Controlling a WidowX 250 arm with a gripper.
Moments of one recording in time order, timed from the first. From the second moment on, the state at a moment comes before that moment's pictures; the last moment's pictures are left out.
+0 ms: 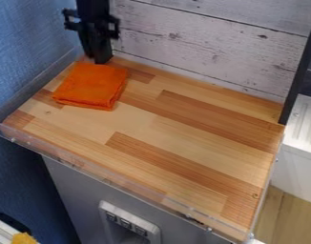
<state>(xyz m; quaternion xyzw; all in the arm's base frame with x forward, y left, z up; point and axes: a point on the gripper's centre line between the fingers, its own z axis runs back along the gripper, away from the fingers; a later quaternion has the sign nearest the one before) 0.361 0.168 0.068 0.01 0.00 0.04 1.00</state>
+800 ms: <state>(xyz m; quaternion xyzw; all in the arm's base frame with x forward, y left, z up) 0.355 0.162 0.021 0.00 0.00 0.05 1.00</state>
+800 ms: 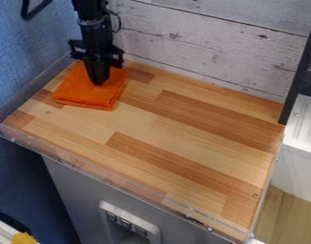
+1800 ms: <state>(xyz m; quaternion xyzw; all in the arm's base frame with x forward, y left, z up) 0.328 0.129 0.008 0.00 -0.01 0.03 1.00</state>
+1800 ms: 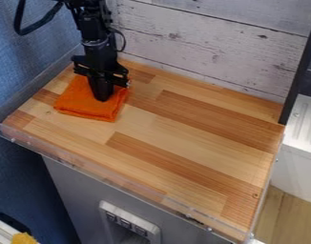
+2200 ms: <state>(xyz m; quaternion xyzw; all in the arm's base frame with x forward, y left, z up) 0.322 0.110 0.007 0.00 0.00 0.02 1.00</state>
